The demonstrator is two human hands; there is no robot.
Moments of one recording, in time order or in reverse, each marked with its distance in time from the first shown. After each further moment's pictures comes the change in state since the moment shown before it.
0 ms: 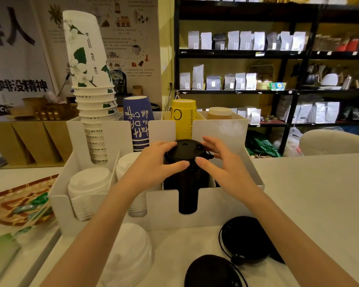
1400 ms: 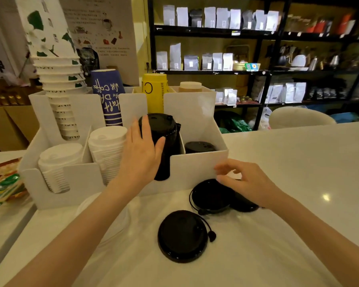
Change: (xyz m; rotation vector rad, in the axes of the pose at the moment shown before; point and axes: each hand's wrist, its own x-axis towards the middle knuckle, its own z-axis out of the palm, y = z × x) left_hand -0.033 0.020 0.054 0.228 0.226 -0.049; right_hand -0.102 0.037 -0.064 -0.337 -0.147 0.186
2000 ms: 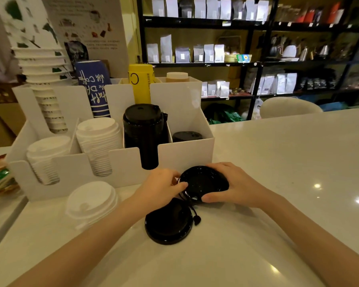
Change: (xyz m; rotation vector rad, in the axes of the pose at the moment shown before) left_hand -0.058 0.033 0.031 -0.150 -0.598 0.051; right_hand -0.028 0.011 0.008 -0.036 -0.183 0.036
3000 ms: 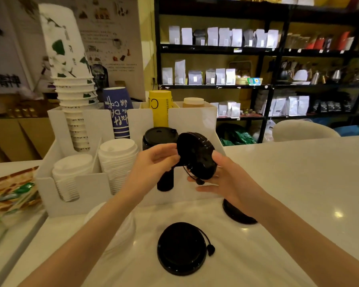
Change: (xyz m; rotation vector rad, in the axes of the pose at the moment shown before) left_hand 0.003 -0.007 -0.071 -0.746 0.418 0.093; right_hand 0.036 -0.063 -0.011 1.037 -0.016 -0.044
